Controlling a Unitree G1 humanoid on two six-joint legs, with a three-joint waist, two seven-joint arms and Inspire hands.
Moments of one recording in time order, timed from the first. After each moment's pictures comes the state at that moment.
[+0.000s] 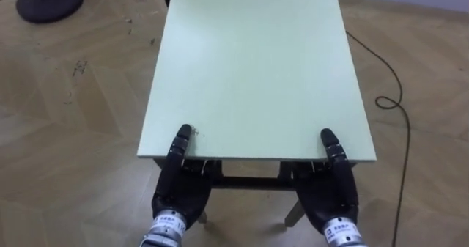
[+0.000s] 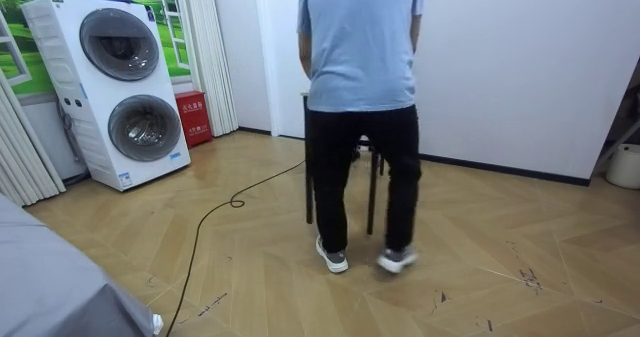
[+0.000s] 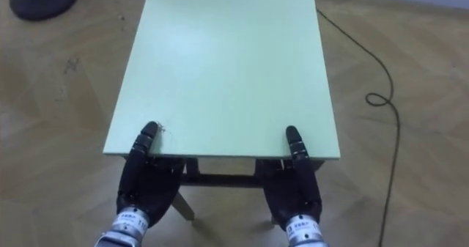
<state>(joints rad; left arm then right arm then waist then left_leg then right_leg) 0.23 0.10 -0.34 0.11 -1.42 -0.13 0.01 0.26 -0.18 0.31 0.16 1.59 -0.18 0.17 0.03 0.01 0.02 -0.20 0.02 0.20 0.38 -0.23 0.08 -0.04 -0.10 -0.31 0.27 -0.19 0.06</state>
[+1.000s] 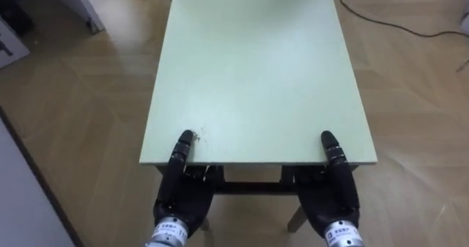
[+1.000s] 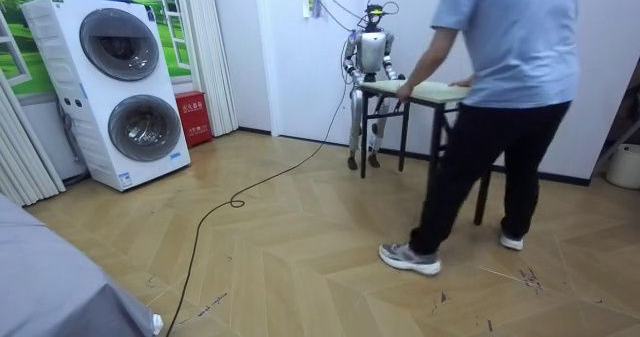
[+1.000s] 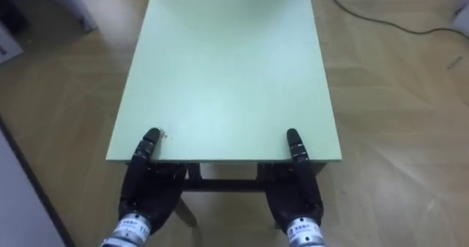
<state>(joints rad) 0.28 0.12 -0.36 0.08 -1.45 -0.16 0.02 0.26 -0.19 0.35 0.16 1.60 -0.22 0.16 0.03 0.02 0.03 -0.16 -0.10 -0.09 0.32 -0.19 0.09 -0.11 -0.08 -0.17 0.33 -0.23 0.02</state>
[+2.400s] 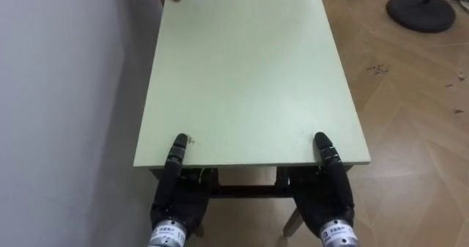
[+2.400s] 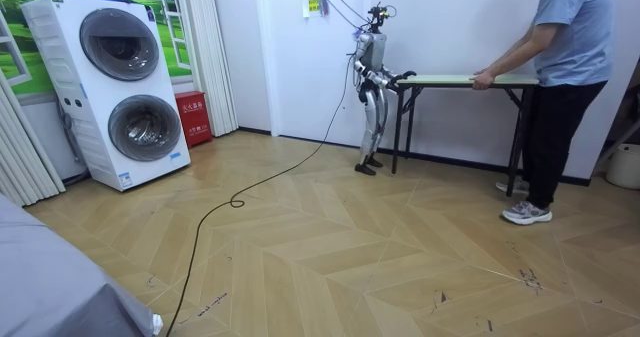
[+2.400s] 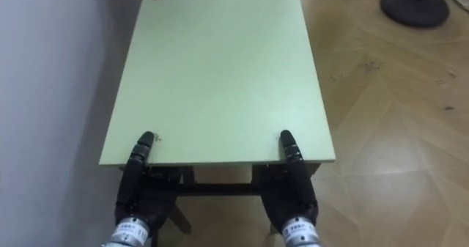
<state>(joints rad) 0.27 0.12 -0.40 0.10 -1.45 -0.22 0.03 0.27 -0.20 0.35 0.15 1.61 -0.20 0.13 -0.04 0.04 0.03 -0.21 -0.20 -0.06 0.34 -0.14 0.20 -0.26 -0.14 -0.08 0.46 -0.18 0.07</state>
